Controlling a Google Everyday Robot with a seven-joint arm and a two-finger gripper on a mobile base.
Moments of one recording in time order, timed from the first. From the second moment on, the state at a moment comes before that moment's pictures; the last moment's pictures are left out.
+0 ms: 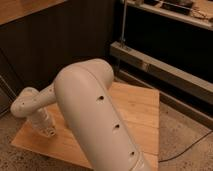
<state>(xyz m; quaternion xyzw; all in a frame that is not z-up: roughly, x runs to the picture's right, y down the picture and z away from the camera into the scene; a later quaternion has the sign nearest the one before) -0.306 0.225 0.773 -0.31 0.21 0.41 0.83</state>
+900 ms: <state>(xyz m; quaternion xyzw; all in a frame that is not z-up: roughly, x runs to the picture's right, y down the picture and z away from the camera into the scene) -0.304 0.204 0.746 -0.32 0.21 0.39 0.84</state>
